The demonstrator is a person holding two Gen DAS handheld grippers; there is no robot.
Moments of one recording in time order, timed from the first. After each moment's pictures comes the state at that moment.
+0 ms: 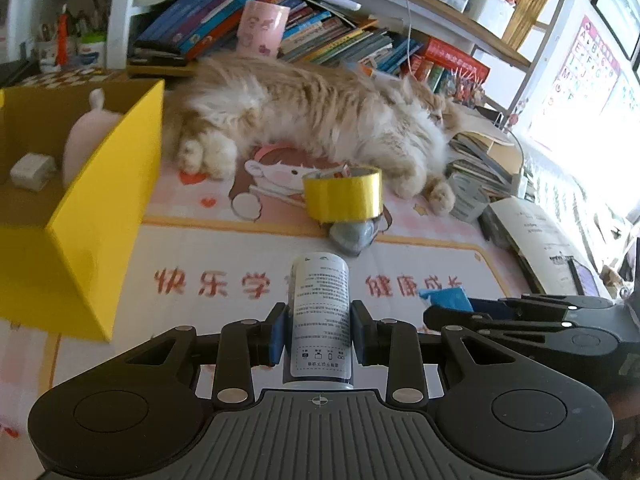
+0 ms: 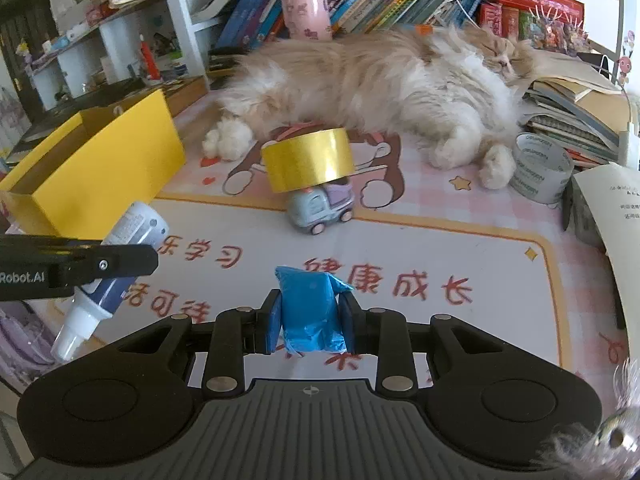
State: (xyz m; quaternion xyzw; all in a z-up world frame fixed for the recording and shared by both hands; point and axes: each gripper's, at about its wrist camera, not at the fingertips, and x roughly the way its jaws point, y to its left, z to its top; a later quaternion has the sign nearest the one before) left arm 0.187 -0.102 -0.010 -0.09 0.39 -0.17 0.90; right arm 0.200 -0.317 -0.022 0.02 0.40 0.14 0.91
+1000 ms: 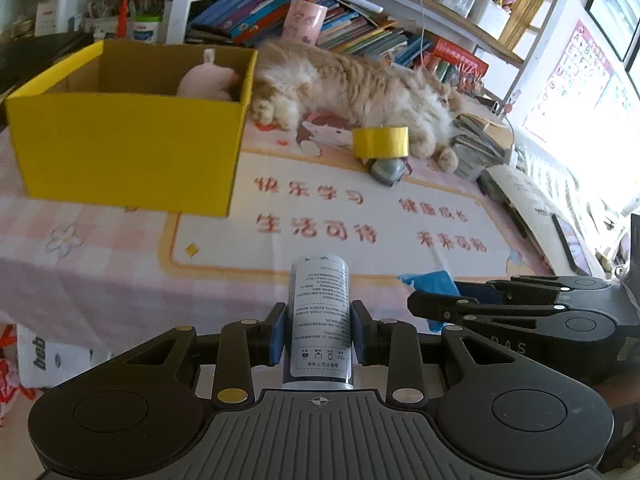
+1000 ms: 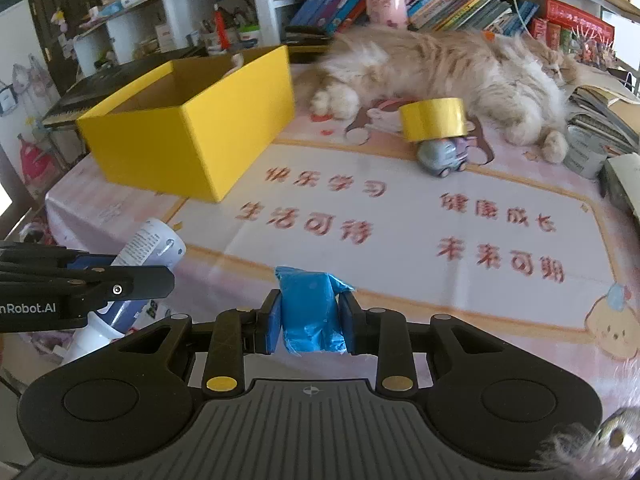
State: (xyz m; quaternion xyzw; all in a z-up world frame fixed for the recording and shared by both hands) left arm 0.071 -0.006 -0.013 -0.09 0.40 -0.17 0.90; right arm 0.096 -0.206 -0.018 -0.01 0.40 0.17 0.90
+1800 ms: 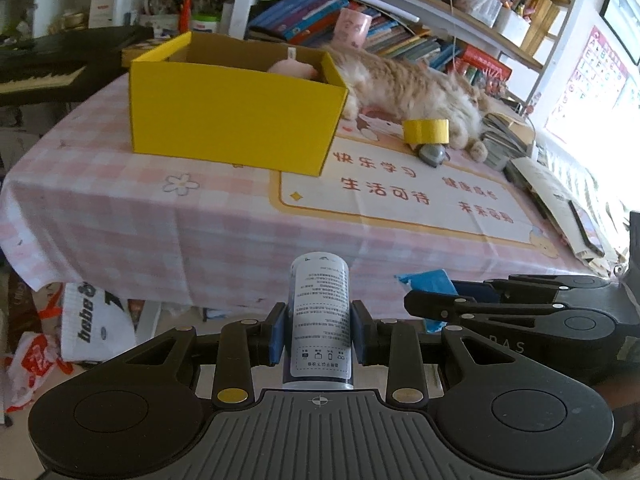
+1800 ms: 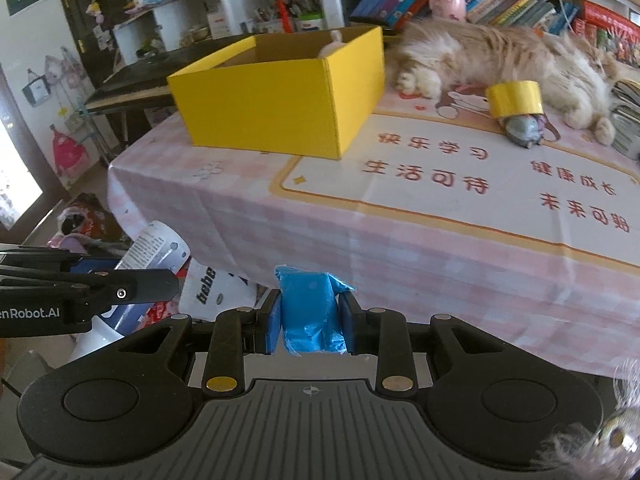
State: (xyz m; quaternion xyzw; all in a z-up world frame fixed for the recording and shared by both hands) left arm -0.007 0.072 -0.013 -0.09 0.40 -0.12 0.90; right arm 0.027 -0.120 -0.029 0.00 0.40 0.21 0.89
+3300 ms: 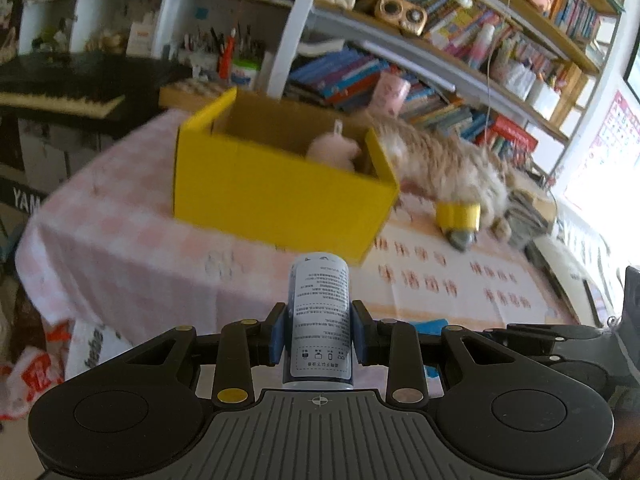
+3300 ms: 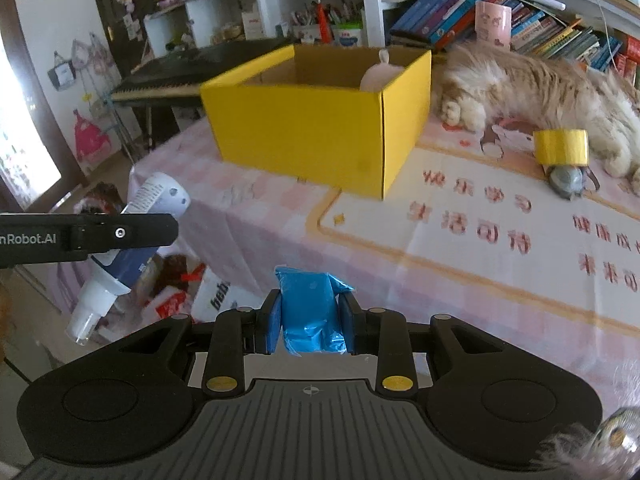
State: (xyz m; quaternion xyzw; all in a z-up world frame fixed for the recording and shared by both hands) left arm 0.035 0.115 0.025 -0.13 0.33 -0.08 0.93; right arm 0.063 -0.091 -0.009 -0.02 0.38 0.25 0.89
